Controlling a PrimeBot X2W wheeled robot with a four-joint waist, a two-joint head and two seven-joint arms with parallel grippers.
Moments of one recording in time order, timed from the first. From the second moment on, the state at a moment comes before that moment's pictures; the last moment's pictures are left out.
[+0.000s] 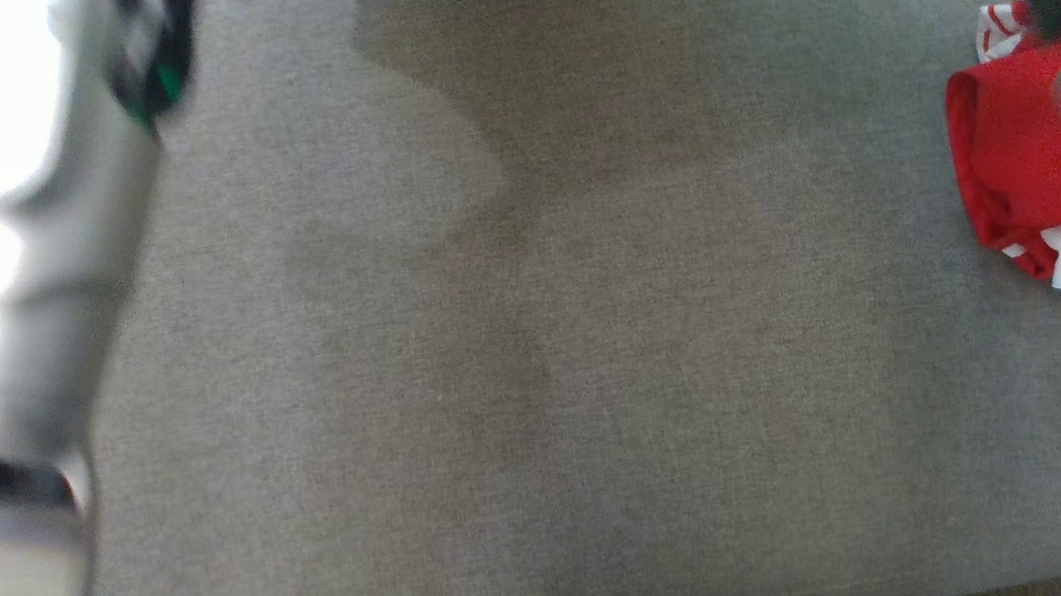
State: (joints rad) left arm -1.23 0.29 -0.58 0.60 -0.61 -0.11 -0.25; right arm -1.21 -0.36 0.47 0.84 0.18 0.13 -0.25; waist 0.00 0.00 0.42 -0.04
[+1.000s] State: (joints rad) left arm -0.35 0.32 -0.69 0.40 -0.53 -0.13 -0.25; right arm -0.70 -0.71 1.17 0.57 0.79 0.13 0.01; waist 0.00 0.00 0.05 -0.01
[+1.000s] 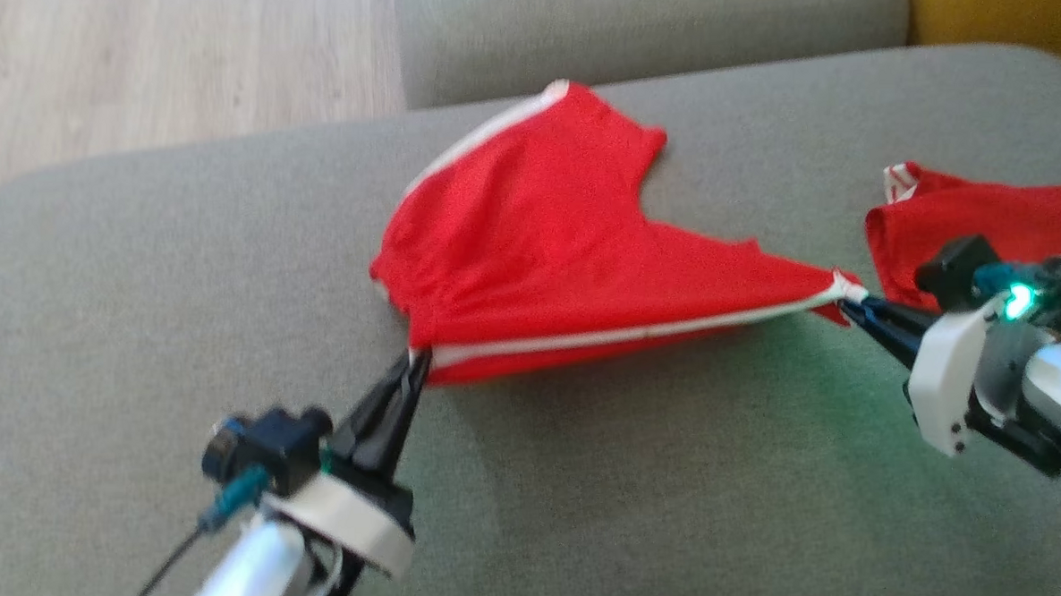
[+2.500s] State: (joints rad) left arm -0.55 0.23 -0.66 0.42 -0.51 -0.07 -0.22; right arm -1.01 -0.79 1.05 0.50 0.64 0.13 0.11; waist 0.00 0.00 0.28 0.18
